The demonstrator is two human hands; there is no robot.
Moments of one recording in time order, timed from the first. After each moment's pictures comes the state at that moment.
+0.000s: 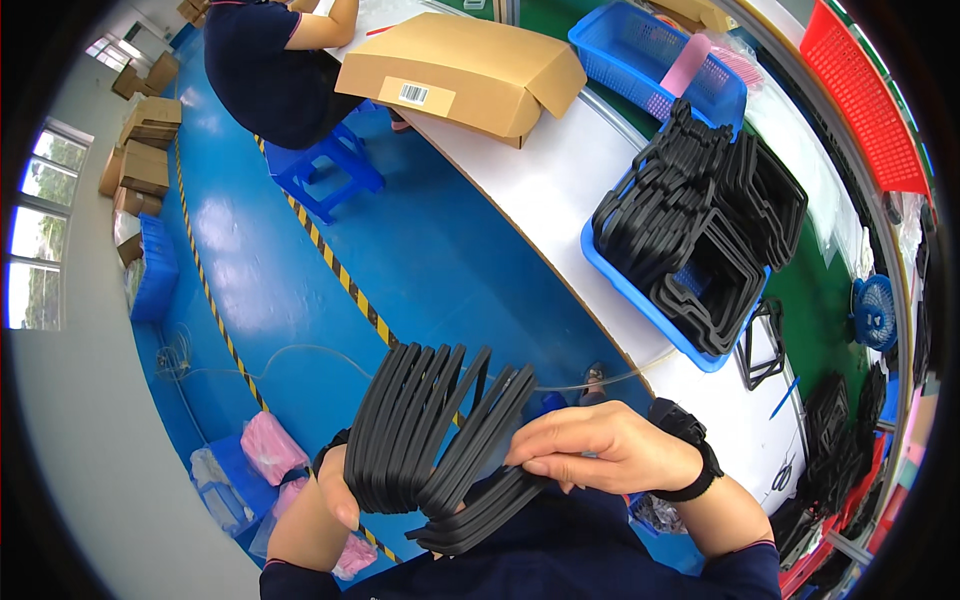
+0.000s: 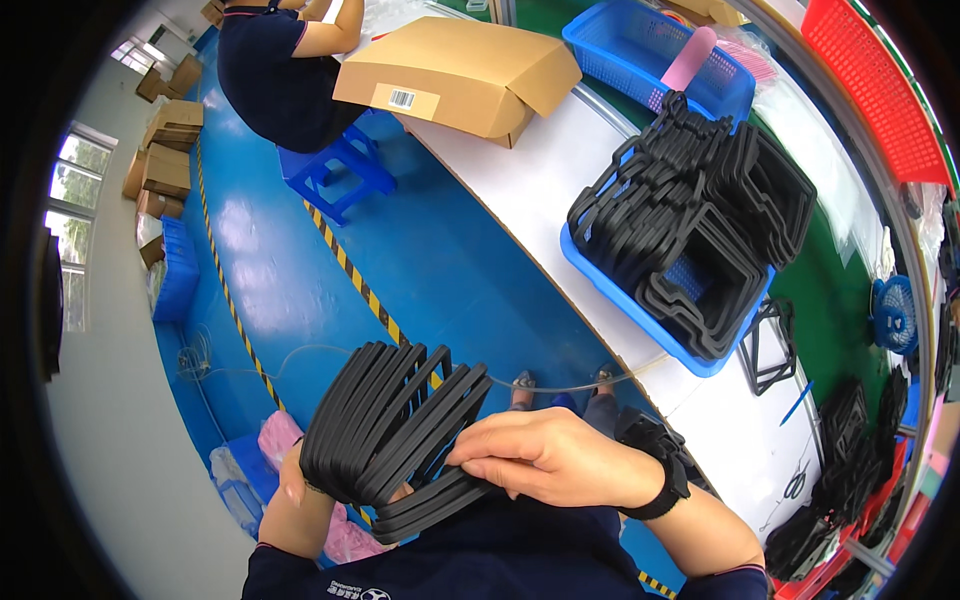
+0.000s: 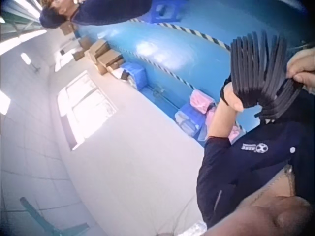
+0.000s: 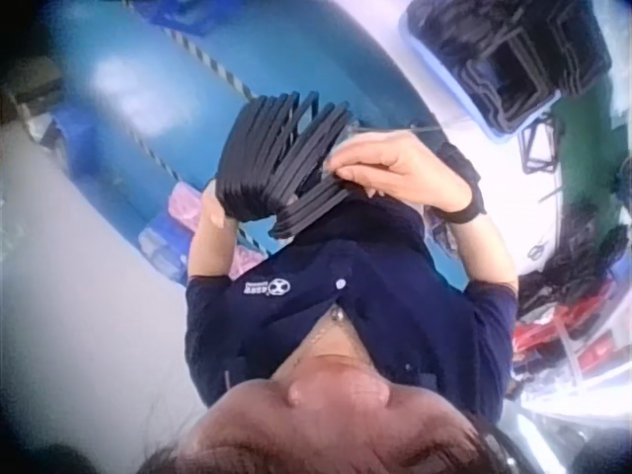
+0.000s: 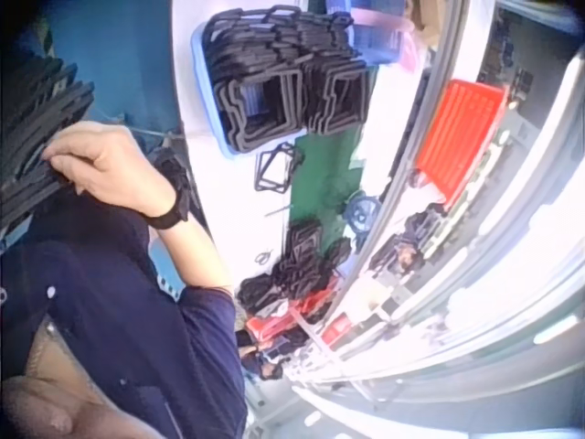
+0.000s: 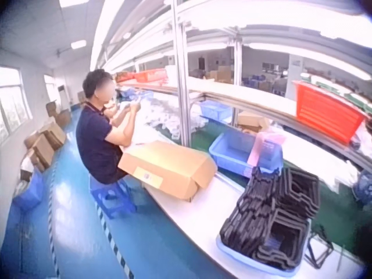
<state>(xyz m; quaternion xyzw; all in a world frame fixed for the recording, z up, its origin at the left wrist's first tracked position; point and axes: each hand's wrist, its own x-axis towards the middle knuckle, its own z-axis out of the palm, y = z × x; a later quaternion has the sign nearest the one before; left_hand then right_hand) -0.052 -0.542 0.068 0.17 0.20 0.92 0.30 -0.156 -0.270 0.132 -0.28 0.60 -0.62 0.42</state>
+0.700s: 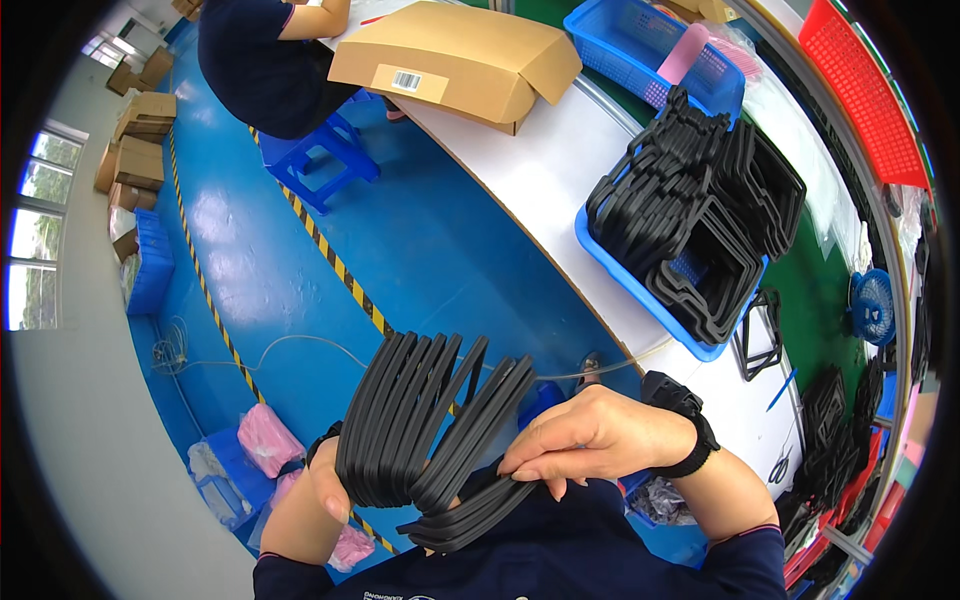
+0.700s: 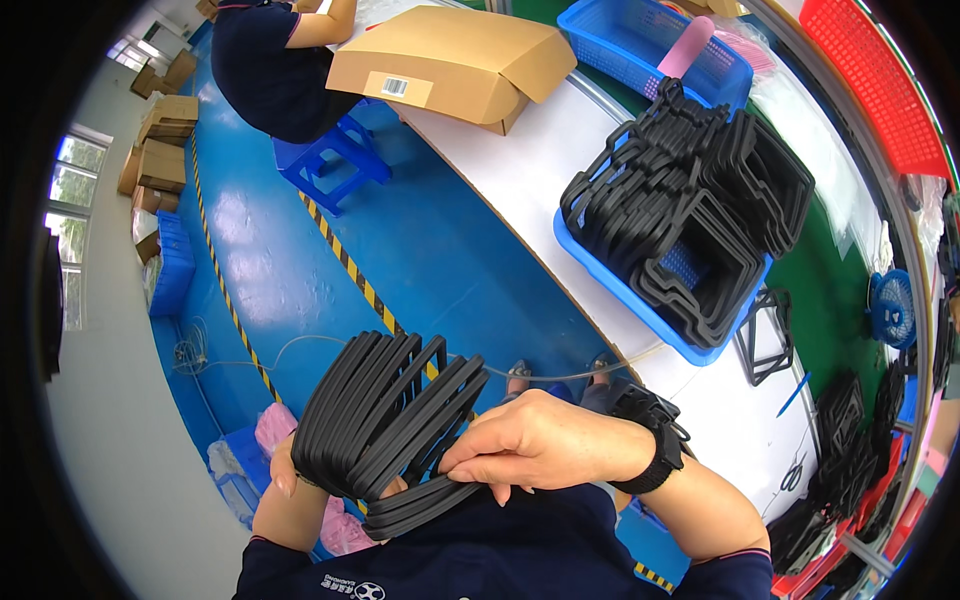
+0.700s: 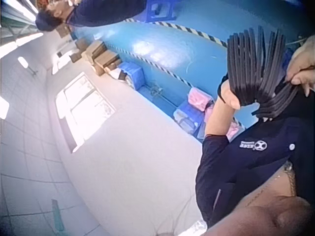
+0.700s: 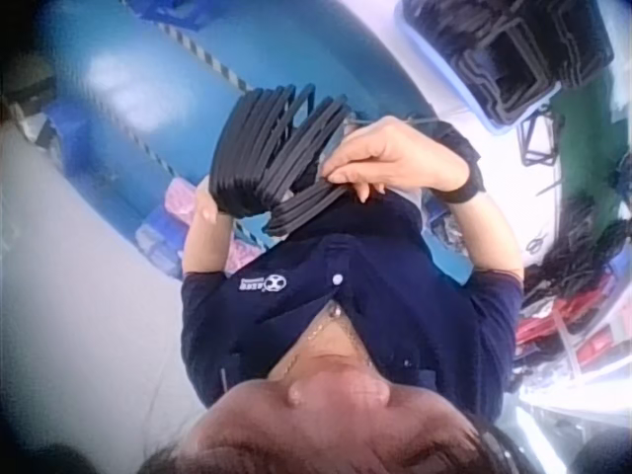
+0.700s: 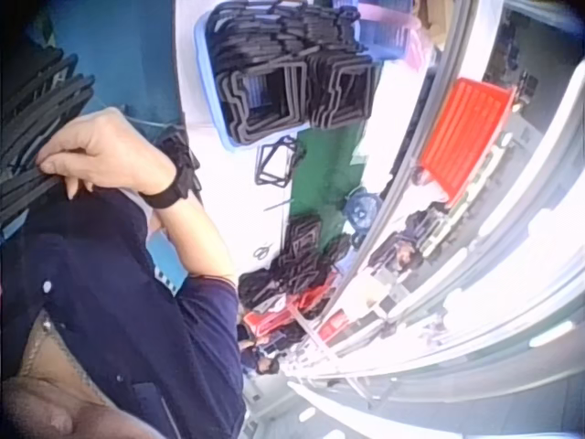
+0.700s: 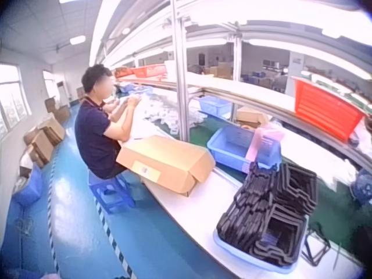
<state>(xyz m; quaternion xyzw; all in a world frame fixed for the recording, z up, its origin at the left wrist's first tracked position) -0.047 -0.539 0.071 0.14 0.15 0.93 0.31 -0.166 -0.272 0.124 -0.34 0.54 -0.57 0.52</state>
